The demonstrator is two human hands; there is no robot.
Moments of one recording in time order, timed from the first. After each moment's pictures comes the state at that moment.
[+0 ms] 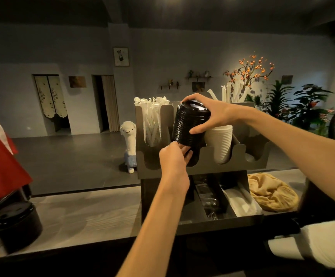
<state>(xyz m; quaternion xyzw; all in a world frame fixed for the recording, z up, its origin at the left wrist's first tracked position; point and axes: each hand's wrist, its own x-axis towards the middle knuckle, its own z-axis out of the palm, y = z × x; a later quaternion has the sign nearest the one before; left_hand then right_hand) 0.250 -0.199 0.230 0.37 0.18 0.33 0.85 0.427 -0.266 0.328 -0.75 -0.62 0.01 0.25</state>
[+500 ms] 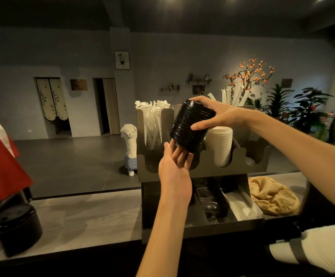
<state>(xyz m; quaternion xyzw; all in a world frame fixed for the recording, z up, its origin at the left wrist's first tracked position) 0.239 -0.207 0.207 0.29 0.09 0.36 0.88 0.418 -0.281 0.329 -0.74 -0.57 0.09 0.33</state>
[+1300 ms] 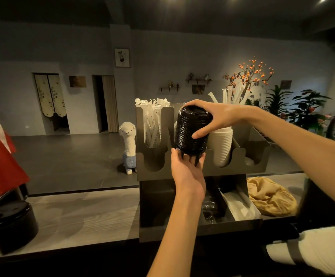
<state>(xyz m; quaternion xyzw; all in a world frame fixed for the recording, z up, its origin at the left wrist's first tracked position) 0.273 -0.222 0.195 0.19 0.02 0.33 0.93 0.421 -0.272 0.339 -0.77 -0.60 0.04 0.19</state>
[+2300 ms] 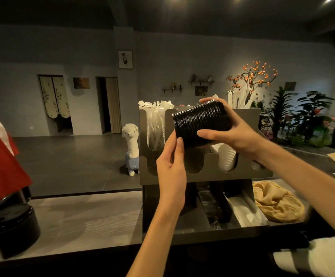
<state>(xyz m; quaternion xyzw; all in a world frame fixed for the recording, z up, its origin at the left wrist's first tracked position) 0.232 -0.193 0.202 0.55 -0.03 0.49 0.67 0.366 -0.303 0.282 -0.58 -0.54 0.09 0.60</state>
